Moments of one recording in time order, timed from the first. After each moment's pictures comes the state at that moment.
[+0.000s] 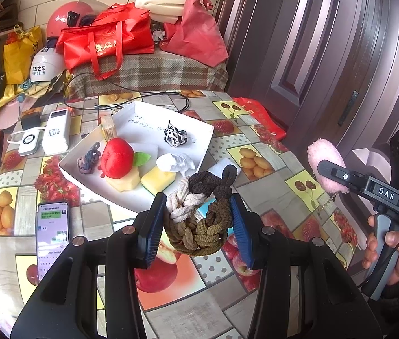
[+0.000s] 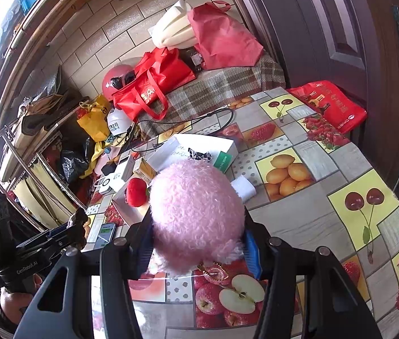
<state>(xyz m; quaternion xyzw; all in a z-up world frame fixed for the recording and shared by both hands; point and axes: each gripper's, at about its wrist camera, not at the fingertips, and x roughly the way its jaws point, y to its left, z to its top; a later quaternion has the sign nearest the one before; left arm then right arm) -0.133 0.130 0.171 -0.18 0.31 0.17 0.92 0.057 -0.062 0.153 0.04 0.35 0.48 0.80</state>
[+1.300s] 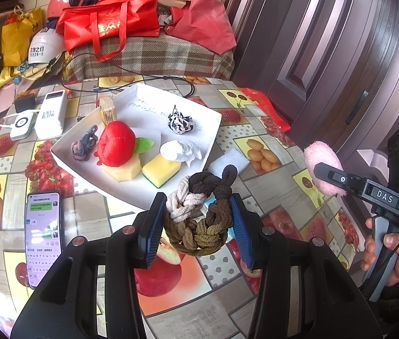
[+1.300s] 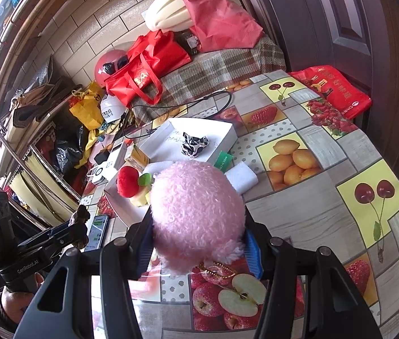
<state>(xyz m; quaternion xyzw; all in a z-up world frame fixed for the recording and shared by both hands) -0.120 0.154 0.144 -0.21 0.34 0.16 0.90 0.066 -0.039 0.134 0.02 0.39 0.47 0.79</state>
